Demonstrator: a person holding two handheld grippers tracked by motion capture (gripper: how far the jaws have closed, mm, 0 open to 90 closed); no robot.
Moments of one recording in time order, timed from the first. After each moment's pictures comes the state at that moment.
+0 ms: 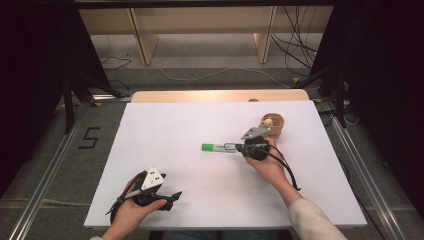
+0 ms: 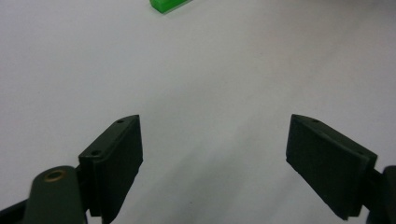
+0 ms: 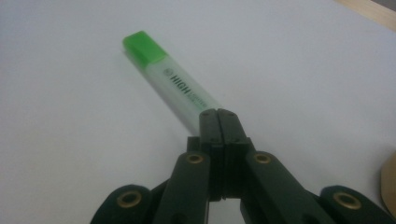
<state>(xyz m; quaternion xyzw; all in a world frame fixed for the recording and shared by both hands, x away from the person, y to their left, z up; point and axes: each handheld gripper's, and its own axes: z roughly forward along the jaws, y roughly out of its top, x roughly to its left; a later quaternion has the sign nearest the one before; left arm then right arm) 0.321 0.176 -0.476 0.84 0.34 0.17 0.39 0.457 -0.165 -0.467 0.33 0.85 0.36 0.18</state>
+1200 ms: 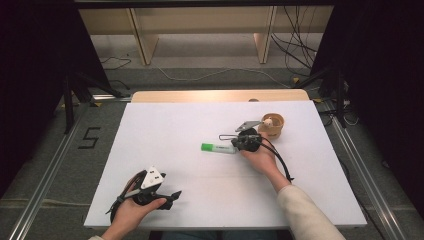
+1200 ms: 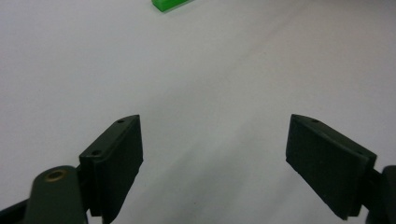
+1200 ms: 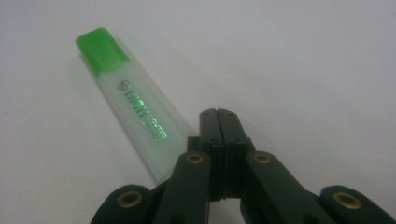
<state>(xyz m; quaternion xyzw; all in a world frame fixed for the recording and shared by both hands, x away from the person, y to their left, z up) 0.323 0.178 -0.477 0.84 0.35 0.17 0.39 0.493 -0.155 -0.486 0.34 0.86 0.35 0.16</state>
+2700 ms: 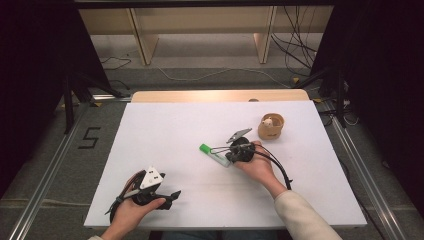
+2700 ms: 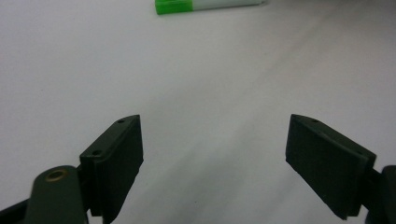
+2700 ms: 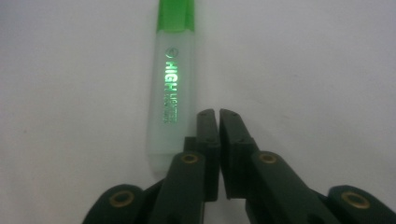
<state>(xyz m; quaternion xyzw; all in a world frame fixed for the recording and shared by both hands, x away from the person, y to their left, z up) 0.323 0.179 -0.477 0.83 0.35 0.17 0.39 0.459 -0.131 -0.479 0.32 0.89 0.29 0.11</state>
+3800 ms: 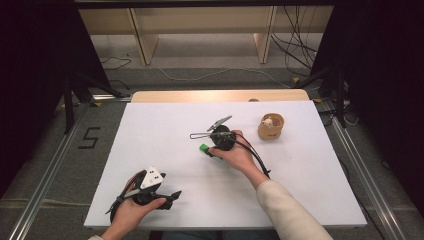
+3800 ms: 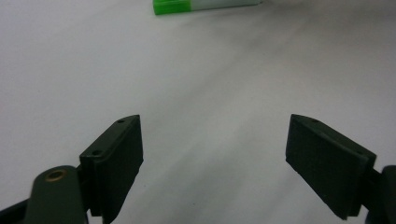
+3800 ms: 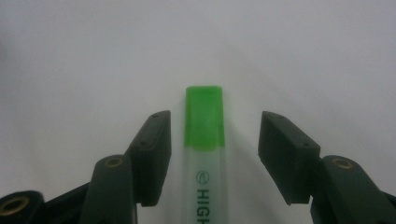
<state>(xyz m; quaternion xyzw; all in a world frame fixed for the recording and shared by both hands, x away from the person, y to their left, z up) 0.324 0.178 -0.477 0.83 0.35 0.17 0.39 0.492 -0.072 -0.465 0.32 0.89 0.31 0.09</state>
